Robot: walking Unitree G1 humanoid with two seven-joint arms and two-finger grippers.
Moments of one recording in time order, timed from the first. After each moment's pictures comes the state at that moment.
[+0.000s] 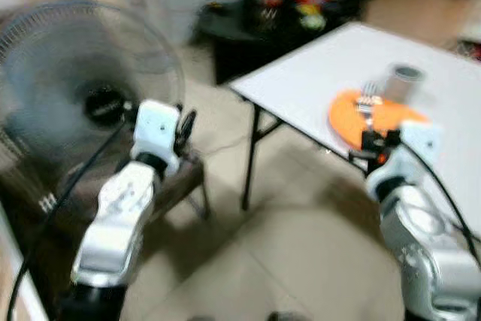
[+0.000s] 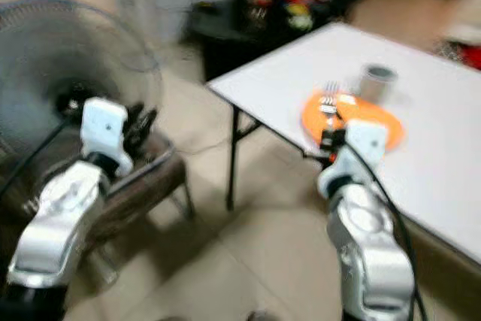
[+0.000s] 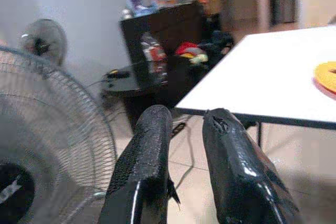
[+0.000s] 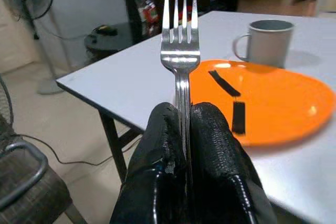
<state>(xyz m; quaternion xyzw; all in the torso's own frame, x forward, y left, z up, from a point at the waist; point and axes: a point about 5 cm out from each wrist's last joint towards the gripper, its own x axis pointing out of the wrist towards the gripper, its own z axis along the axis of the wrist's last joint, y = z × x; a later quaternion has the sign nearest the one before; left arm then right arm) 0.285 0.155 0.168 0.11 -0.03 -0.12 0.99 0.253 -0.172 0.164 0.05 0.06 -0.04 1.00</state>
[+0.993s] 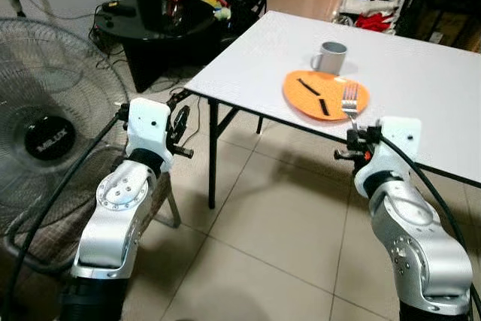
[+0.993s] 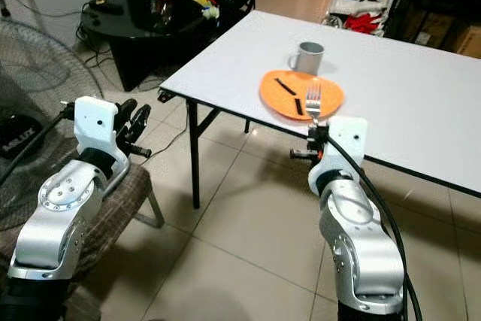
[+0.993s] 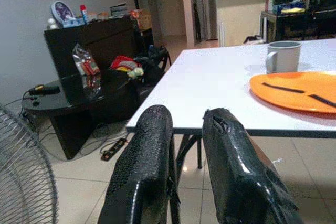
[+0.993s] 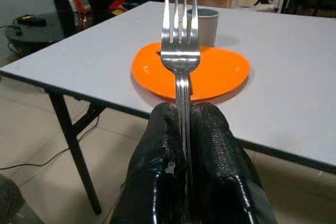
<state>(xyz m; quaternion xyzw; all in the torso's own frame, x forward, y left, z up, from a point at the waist) 0.290 0.157 0.169 0.08 -0.04 -0.11 0.99 0.261 -0.167 0.162 0.01 0.08 -0.02 1.00</state>
